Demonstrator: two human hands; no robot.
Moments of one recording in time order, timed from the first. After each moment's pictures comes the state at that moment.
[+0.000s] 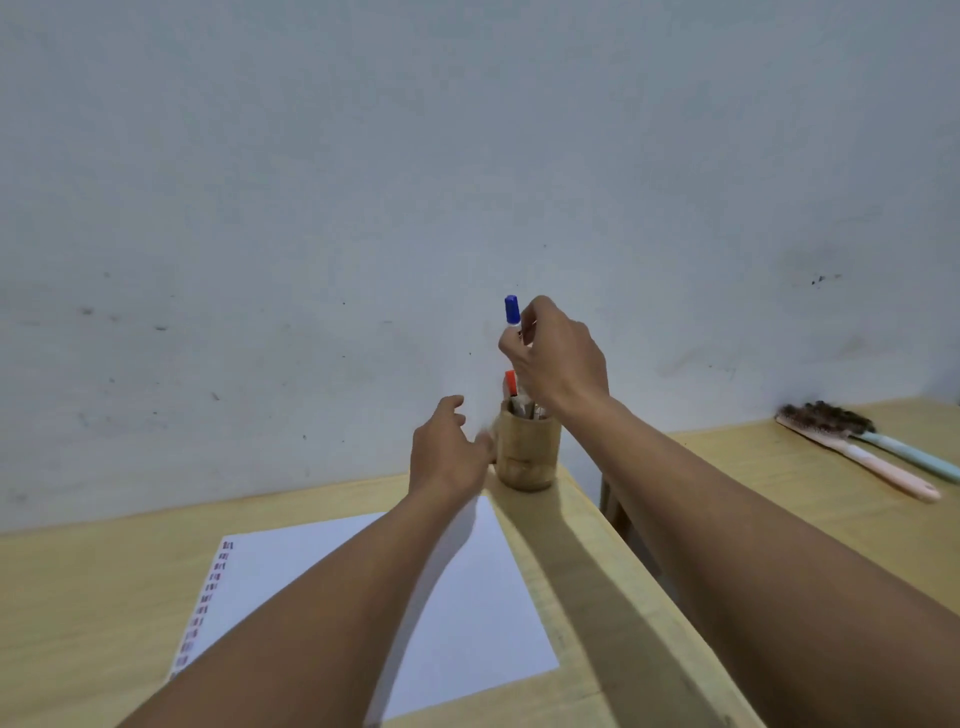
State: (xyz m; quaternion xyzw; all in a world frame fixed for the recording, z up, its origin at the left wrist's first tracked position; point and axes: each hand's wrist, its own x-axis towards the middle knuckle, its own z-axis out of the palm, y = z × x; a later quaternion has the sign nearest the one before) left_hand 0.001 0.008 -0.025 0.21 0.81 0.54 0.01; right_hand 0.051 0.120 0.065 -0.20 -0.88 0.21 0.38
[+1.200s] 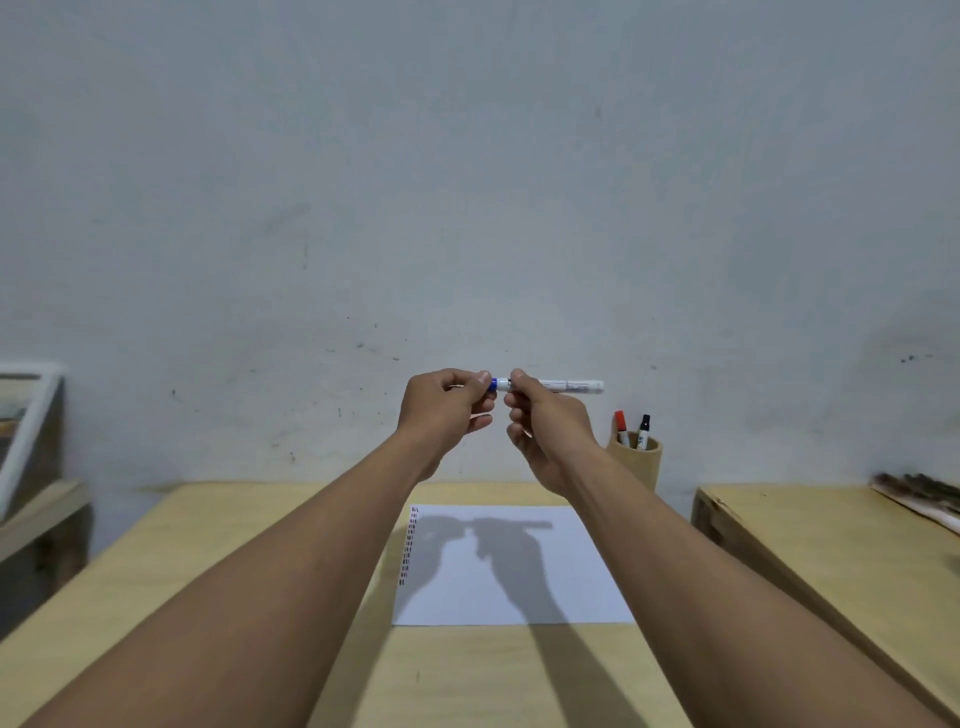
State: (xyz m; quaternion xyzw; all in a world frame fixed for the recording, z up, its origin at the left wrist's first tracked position) left_hand 0.049 -0.203 0.084 0.17 0.64 0.75 0.01; right_hand 0.112 -0.089 0.087 -0.12 -0.55 0.80 0.20
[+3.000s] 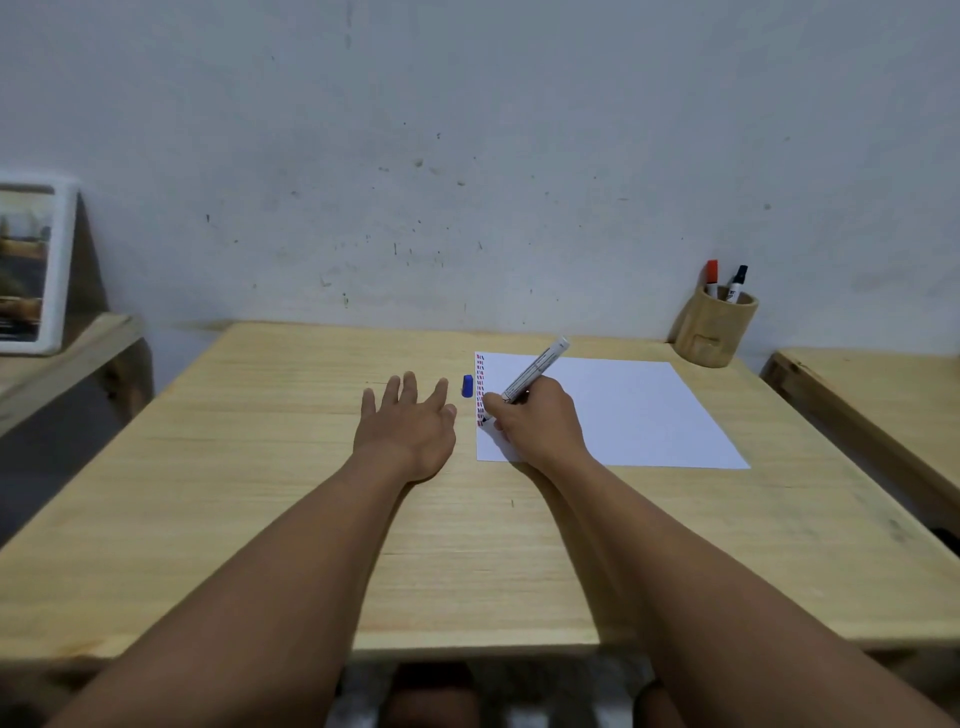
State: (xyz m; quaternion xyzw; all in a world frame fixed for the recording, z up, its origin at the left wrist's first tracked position) left_hand 0.031 -0.320 -0.099 0.18 0.98 0.08 0.04; right_hand 0.083 -0.166 -0.088 -0.16 -0.87 0.44 0.17
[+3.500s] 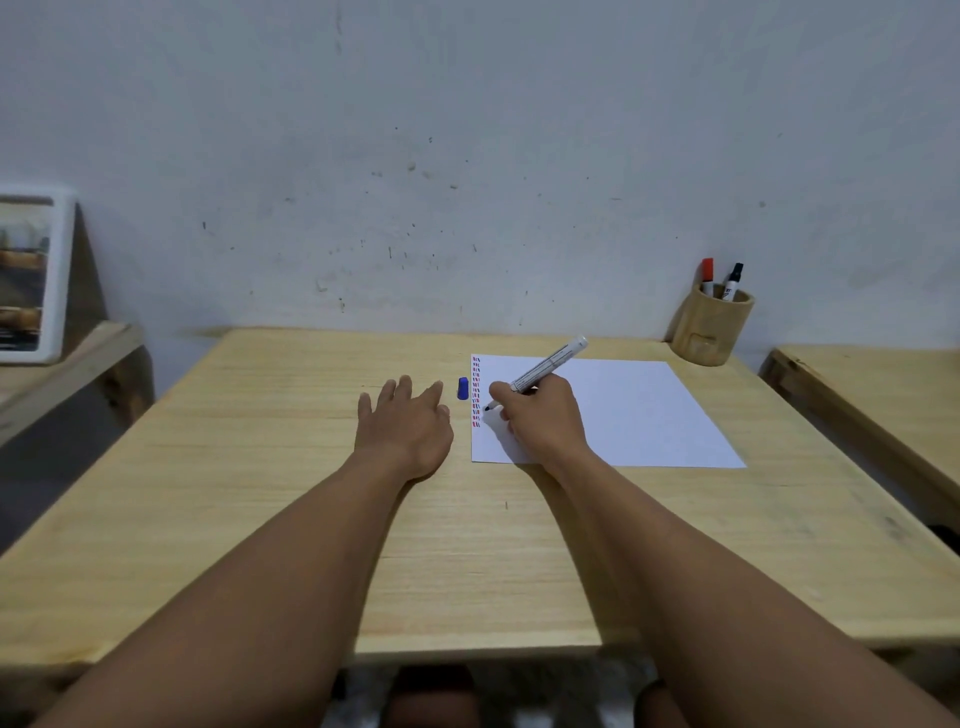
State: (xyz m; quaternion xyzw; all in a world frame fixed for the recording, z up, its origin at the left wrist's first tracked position) left_hand 0.032 -0.315 -0.096 0.16 0.98 0.14 0.03; right_hand 0.082 -0.157 -0.085 -0.19 -0.80 0.53 0.18
